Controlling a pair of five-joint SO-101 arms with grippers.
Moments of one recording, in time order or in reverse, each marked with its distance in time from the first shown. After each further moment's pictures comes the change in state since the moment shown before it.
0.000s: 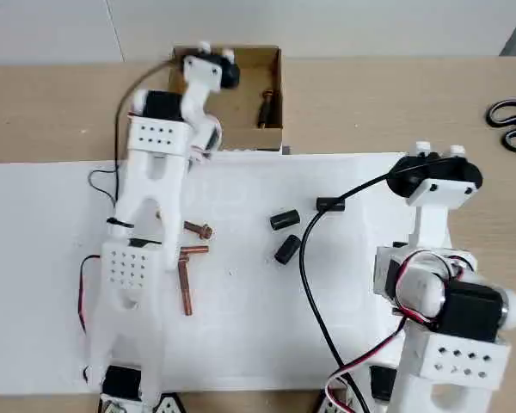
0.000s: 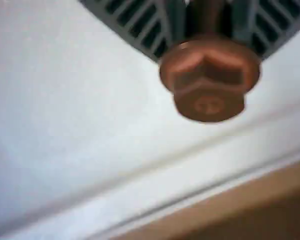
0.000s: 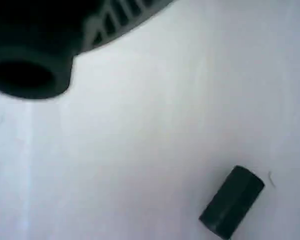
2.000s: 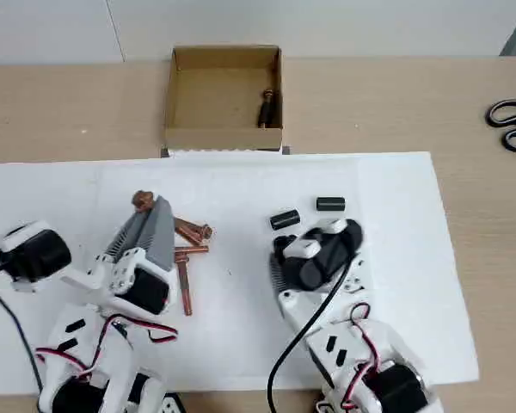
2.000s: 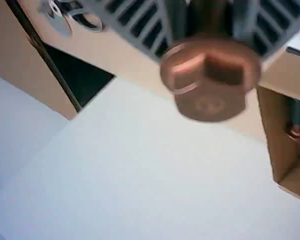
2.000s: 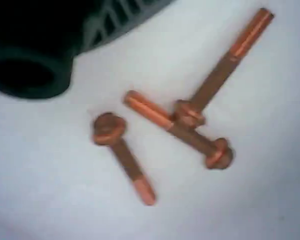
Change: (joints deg) left arm 7.3 -155.0 137.8 -49.6 52.3; right arm -42.1 -49.1 49.8 -38.2 -6.8
